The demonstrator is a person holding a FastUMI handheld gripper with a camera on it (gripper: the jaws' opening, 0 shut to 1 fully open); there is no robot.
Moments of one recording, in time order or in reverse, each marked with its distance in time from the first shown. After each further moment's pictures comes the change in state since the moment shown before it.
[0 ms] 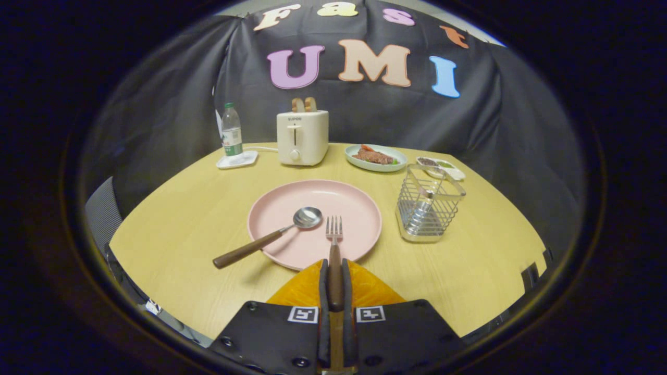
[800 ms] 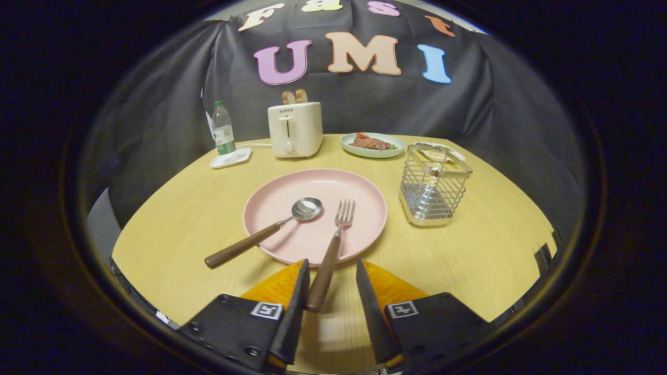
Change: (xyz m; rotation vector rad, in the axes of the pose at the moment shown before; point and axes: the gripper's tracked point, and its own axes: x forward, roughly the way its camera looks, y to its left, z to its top) arm 0.019 0.005 -0.033 0.098 0.096 -0.021
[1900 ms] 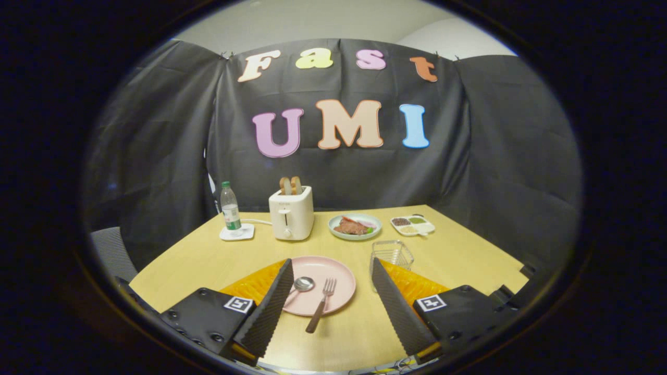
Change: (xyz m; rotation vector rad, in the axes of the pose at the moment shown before) arm -0.106 -0.018 0.126 0.041 -0.374 -0.034
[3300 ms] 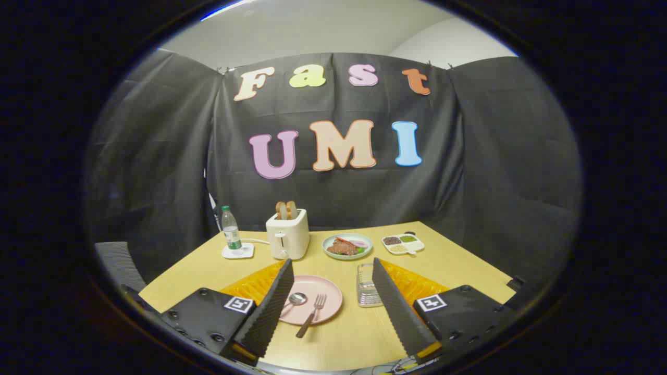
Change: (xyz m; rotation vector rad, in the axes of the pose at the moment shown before) arm -0.043 -0.037 0.075 0.011 -0.100 -0.006
